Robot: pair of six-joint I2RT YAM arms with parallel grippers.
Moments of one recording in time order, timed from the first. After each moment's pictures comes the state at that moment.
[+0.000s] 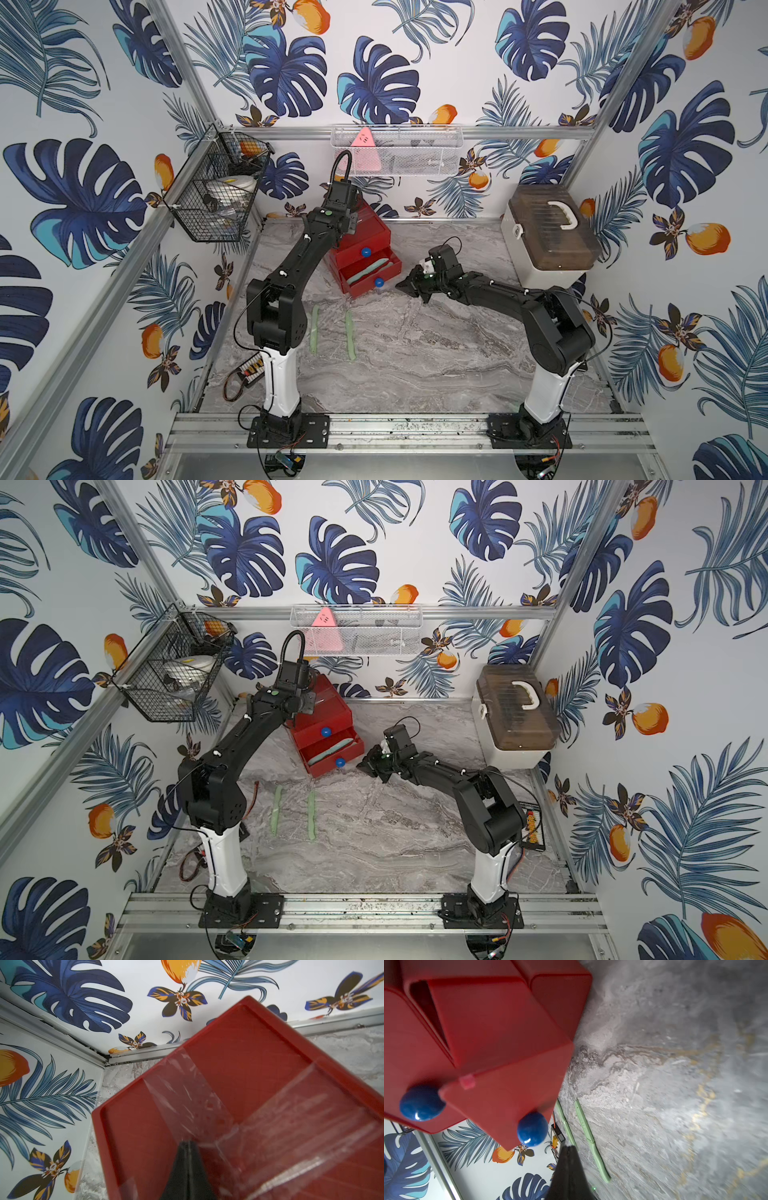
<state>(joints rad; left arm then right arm) -0.21 2.00 1.92 -0.67 -0.37 -0.03 0.56 1.89 1.20 0.00 -0.52 1.29</state>
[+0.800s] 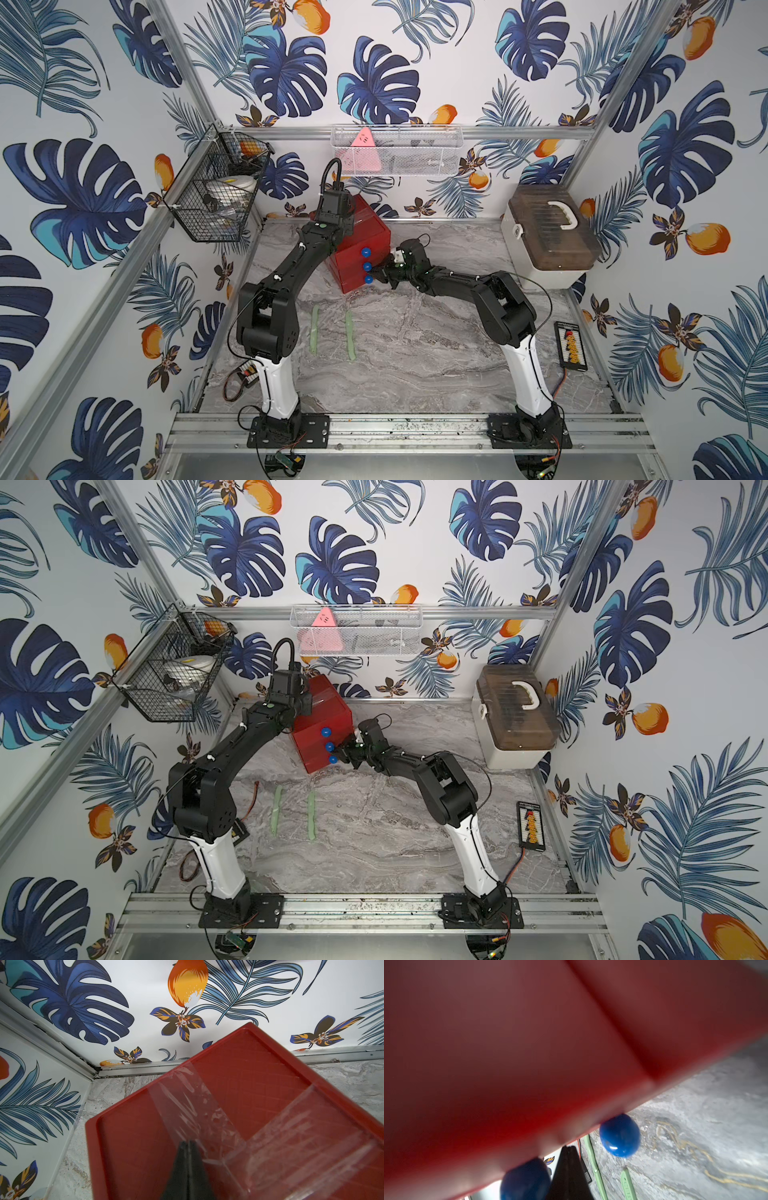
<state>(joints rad) -0.19 1.91 1.68 -0.39 -0.32 -0.06 0.63 2.25 1.49 0.29 -0.53 1.40</state>
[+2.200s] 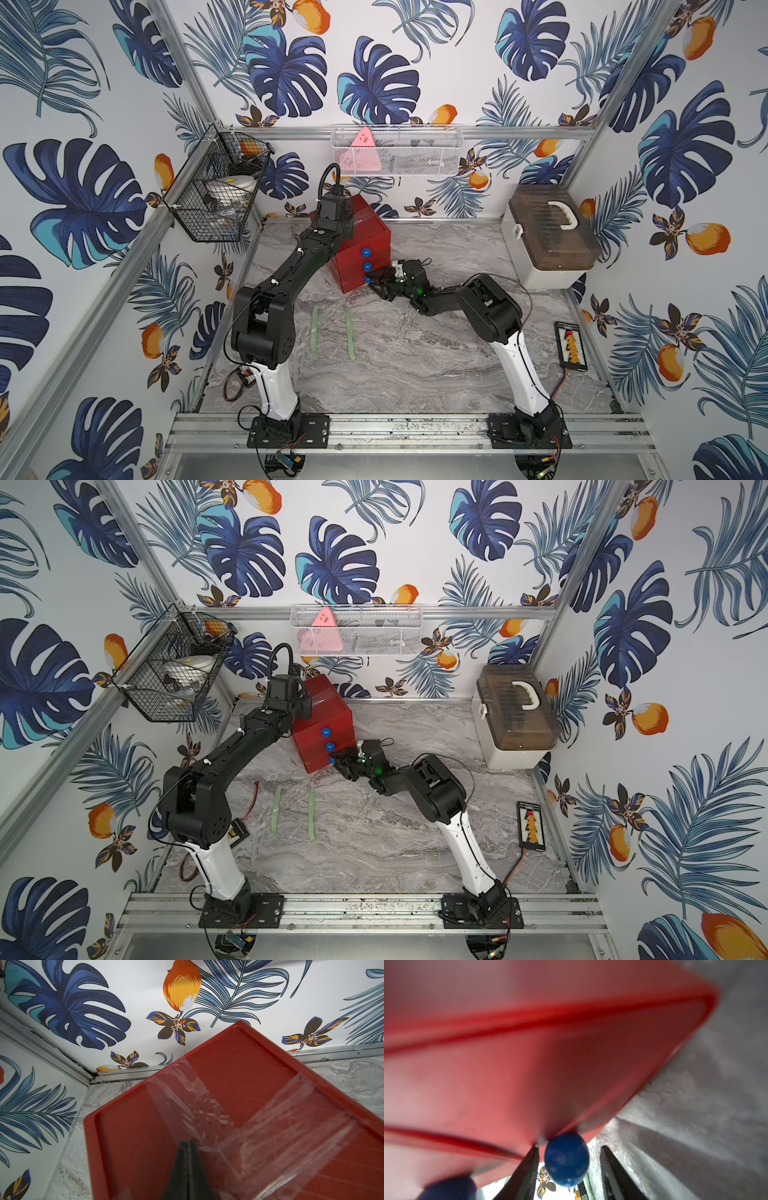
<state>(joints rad) -0.19 1.87 1.58 -0.30 -0.29 -0.03 0.65 2.39 1.38 0.72 -0.44 1.53</state>
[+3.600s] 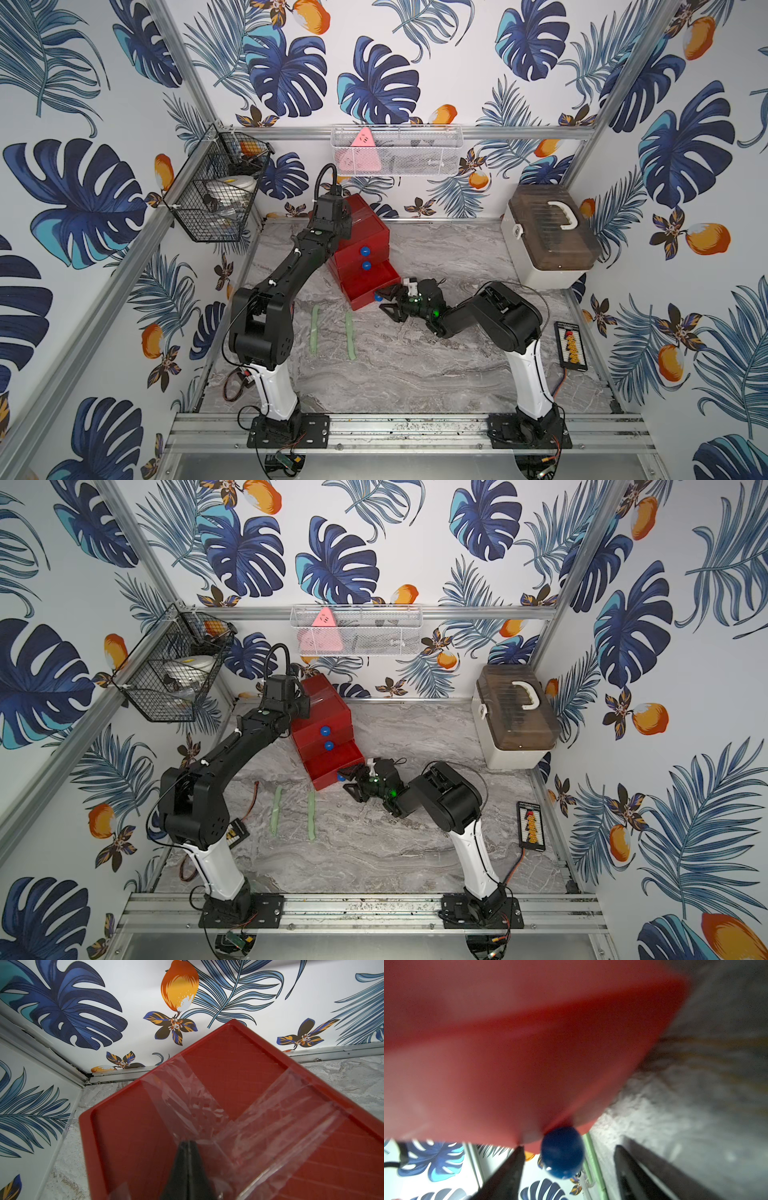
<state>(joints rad) -0.17 1.85 1.57 -0.30 -0.24 -0.03 0.67 2.17 0.96 0.93 -0.45 1.59</state>
